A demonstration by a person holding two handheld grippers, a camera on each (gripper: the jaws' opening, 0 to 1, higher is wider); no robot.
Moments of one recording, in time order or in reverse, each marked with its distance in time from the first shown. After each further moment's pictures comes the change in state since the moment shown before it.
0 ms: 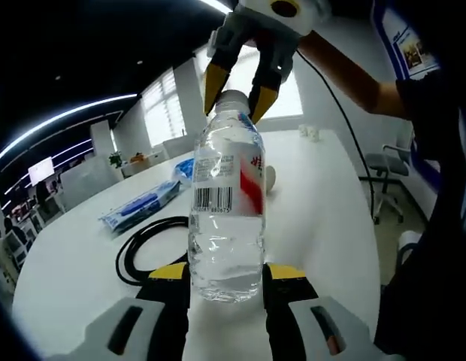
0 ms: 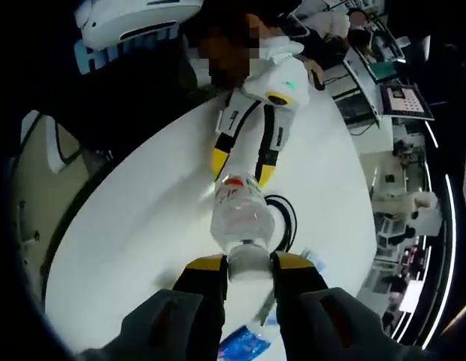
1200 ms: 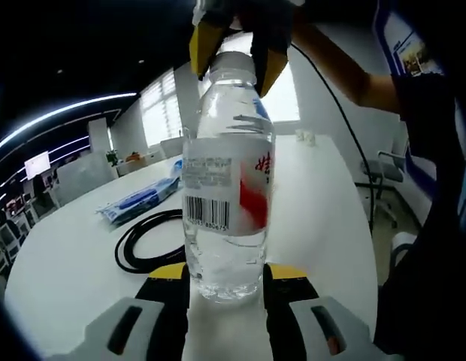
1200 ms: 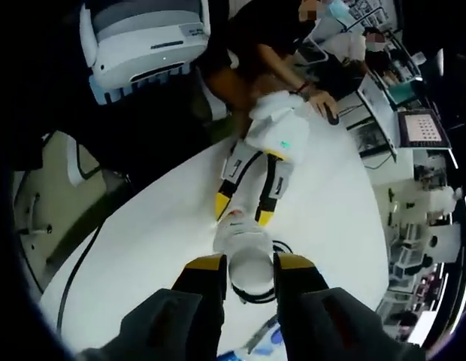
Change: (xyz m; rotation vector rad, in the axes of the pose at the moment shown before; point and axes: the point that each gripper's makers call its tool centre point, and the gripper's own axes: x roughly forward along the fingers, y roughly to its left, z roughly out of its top) left arm -0.007 0.003 -0.011 -0.035 -0.018 -0.039; right arm -0.040 -0.030 0.116 -0.066 -0.150 0.151
